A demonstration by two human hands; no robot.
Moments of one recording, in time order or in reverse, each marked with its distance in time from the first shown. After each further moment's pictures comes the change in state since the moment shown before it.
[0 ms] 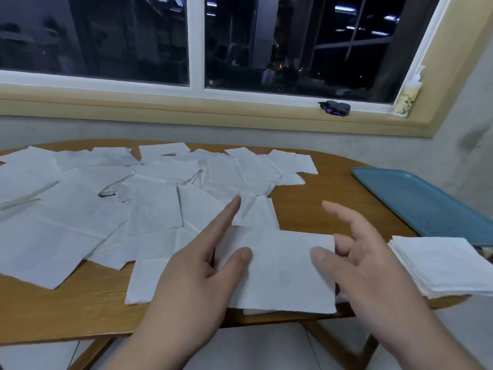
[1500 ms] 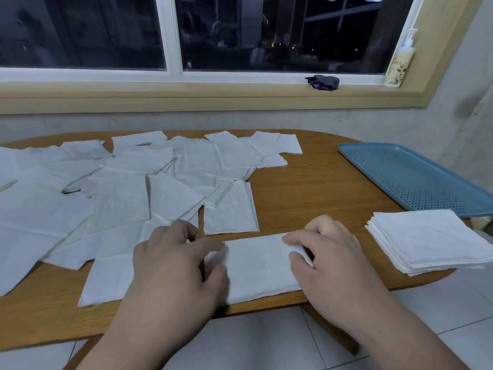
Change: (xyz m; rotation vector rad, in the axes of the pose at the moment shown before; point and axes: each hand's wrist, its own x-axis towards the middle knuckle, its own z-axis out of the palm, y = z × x) left_hand 0.013 -0.036 0.031 0.722 0.022 0.143; right_hand 0.020 0.059 -0.021 -0.896 0.087 -0.197
